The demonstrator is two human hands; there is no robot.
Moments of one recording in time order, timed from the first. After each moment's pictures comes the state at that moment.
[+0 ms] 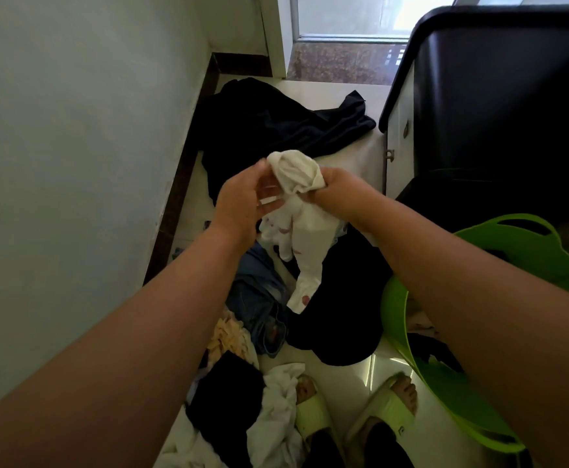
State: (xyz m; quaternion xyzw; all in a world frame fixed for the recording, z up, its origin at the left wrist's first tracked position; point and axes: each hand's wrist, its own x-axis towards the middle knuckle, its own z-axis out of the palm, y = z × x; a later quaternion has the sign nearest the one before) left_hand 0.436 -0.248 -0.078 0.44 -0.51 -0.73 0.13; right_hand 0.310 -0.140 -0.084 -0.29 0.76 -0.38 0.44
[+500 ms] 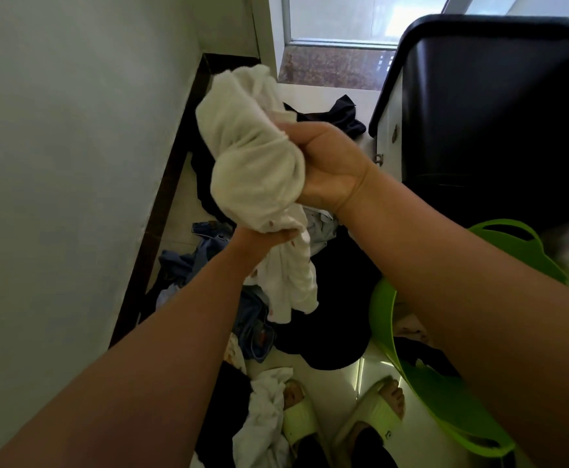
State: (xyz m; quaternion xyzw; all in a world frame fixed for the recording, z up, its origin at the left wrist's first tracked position) left_hand 0.441 -0.226 -0.139 0.45 -0.64 -0.62 -0.03; right_hand 0.315 -0.160 -0.021 -0.03 0.27 -0.65 0.71
